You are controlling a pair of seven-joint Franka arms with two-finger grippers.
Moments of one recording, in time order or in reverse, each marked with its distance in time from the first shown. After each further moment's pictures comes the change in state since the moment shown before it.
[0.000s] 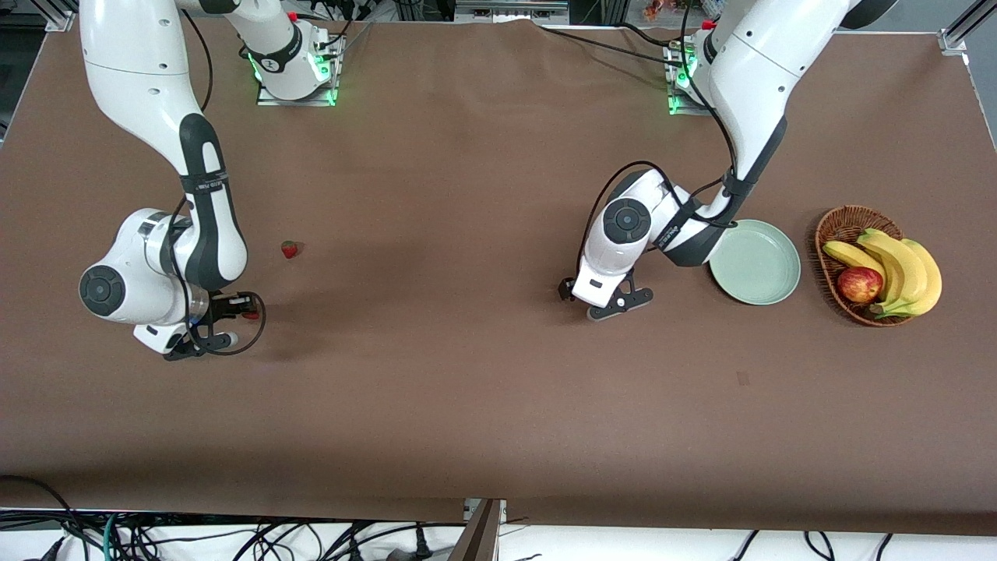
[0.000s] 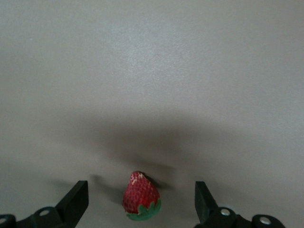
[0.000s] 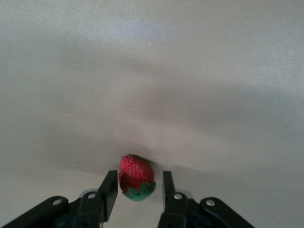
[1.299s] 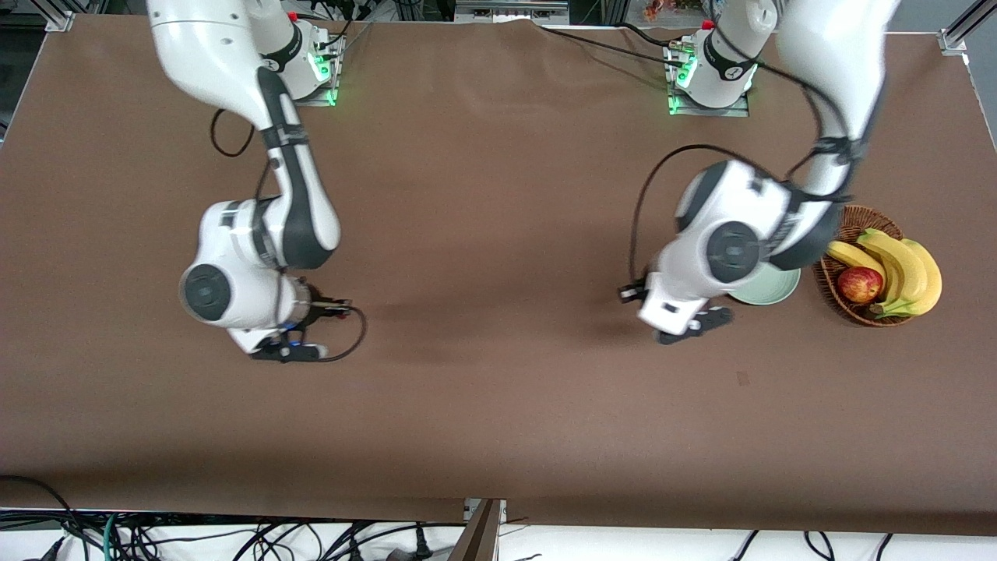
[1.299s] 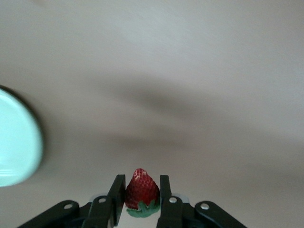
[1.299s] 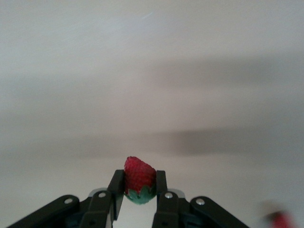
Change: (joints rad) left arm 0.117 -0.182 0.096 0.289 -0.303 -0.600 0.469; right arm 0.282 -0.010 0.044 0.240 0.083 -0.231 0.720
